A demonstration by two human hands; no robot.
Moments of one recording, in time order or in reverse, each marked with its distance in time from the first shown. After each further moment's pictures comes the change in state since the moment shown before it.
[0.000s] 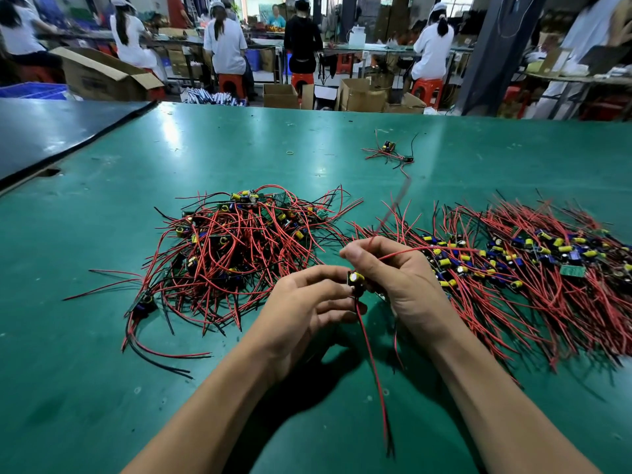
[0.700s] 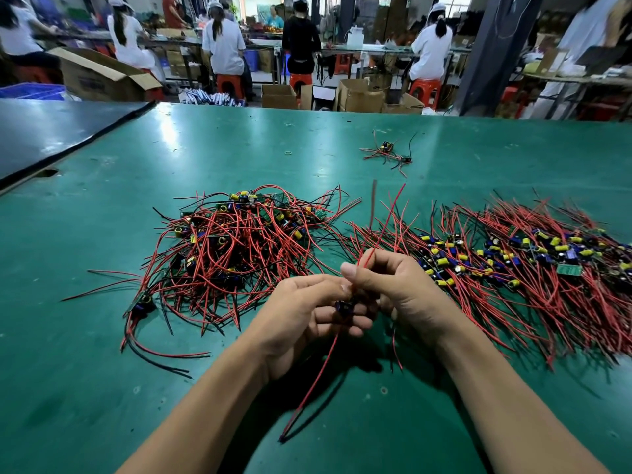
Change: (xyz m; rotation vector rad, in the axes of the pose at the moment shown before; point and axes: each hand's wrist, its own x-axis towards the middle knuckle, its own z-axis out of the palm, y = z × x) left_hand -0.004 0.002 0.000 0.064 -0.081 -0.098; right_hand 0.002 0.006 -0.014 0.043 -0.133 0.152
